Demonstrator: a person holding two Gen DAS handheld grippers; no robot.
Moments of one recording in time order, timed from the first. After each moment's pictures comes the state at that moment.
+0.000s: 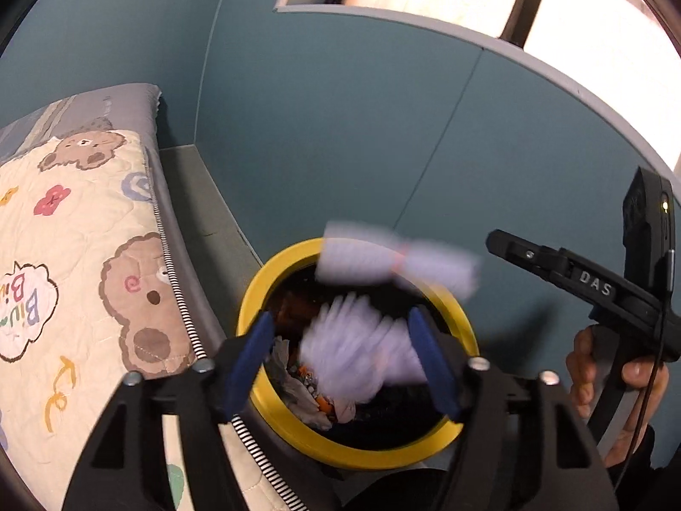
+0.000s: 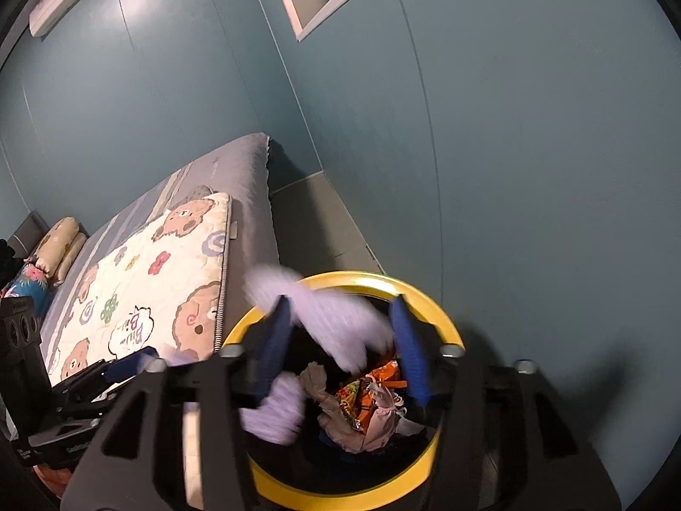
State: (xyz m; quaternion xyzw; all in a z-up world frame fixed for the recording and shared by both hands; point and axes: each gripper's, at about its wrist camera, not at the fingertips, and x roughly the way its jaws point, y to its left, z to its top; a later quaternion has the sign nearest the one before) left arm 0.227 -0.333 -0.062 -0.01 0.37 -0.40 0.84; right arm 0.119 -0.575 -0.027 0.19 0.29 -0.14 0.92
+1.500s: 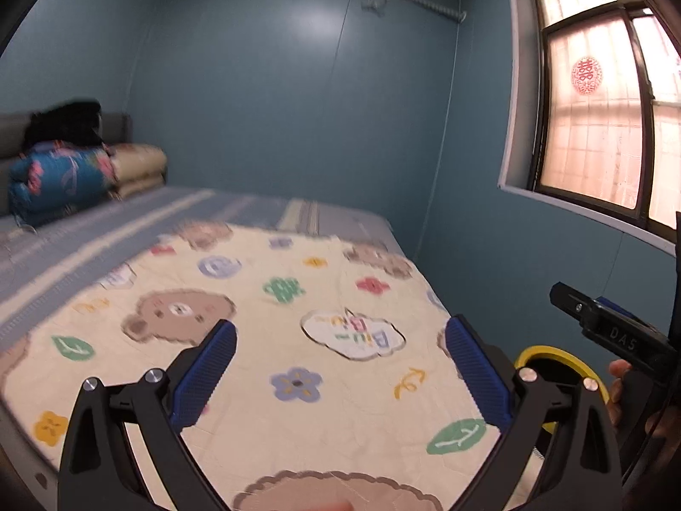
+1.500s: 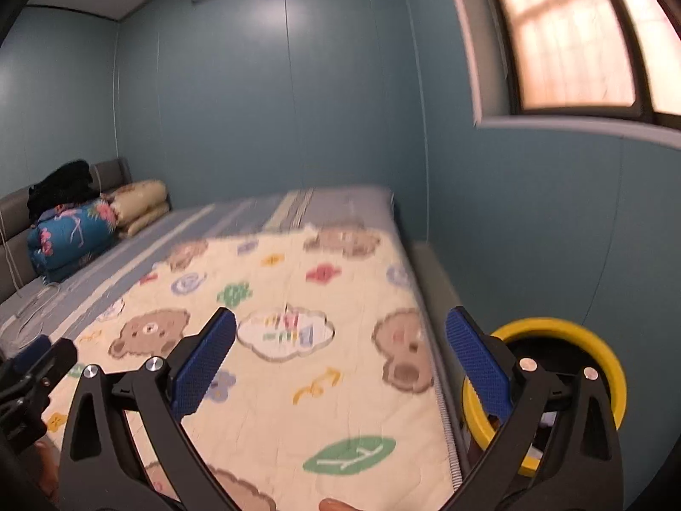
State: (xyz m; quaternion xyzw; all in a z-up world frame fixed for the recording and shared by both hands) left arm 0.080 0.000 0.000 -0.07 0.15 -0.05 0.99; right arm 0.104 -0.256 0.032 0.05 0.16 -0.02 0.99
